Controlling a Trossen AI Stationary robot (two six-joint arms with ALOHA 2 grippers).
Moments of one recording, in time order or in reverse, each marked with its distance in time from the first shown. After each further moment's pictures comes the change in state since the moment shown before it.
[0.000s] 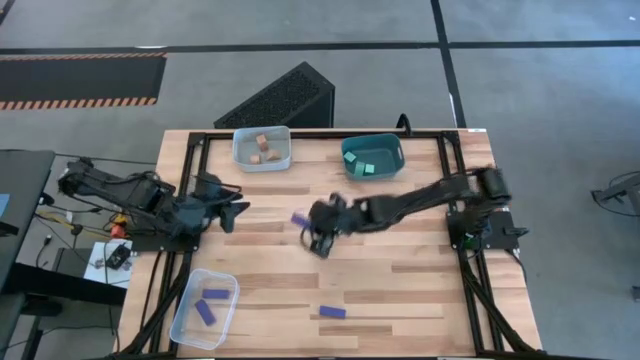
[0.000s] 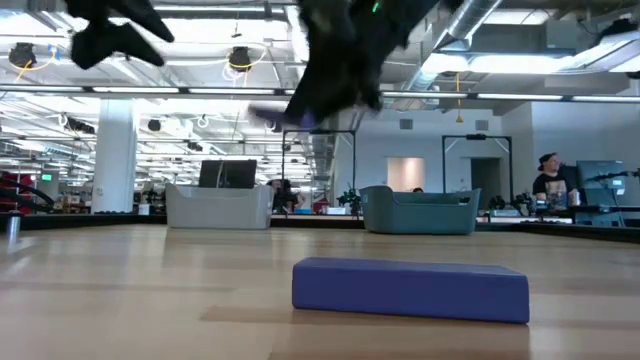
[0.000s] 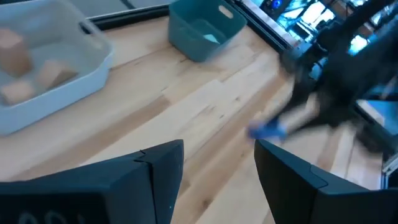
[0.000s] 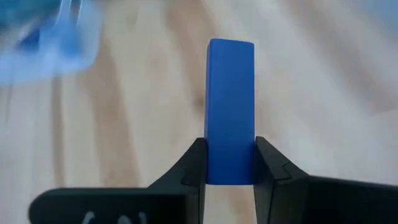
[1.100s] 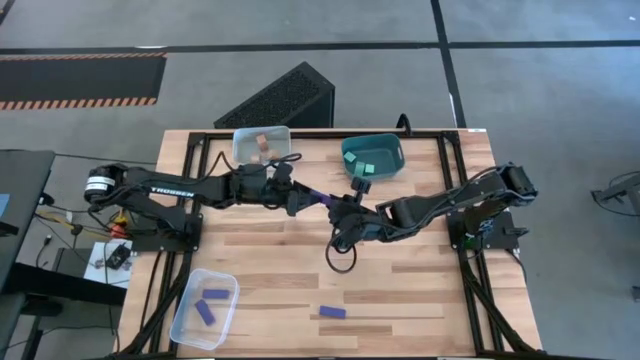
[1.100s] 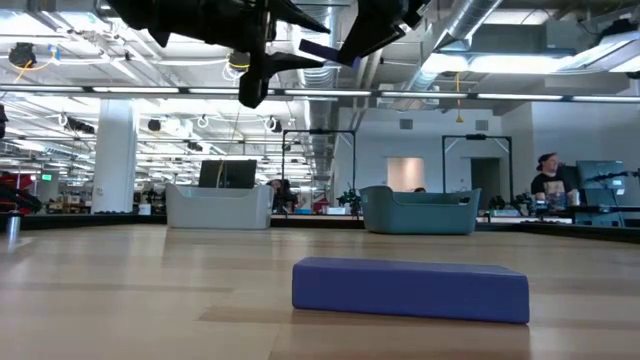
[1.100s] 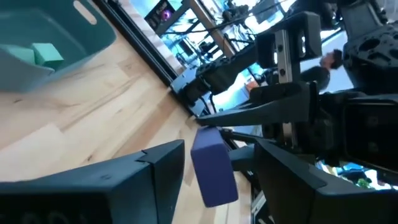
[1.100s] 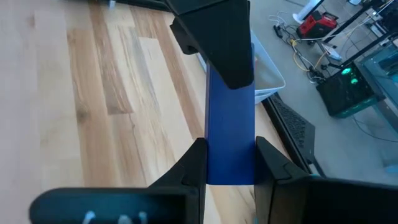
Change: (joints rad) left arm 0.444 0.637 0.000 1.160 0.711 0.122; right arm 0.108 -0.211 -0.003 -0.201 0.555 -0.349
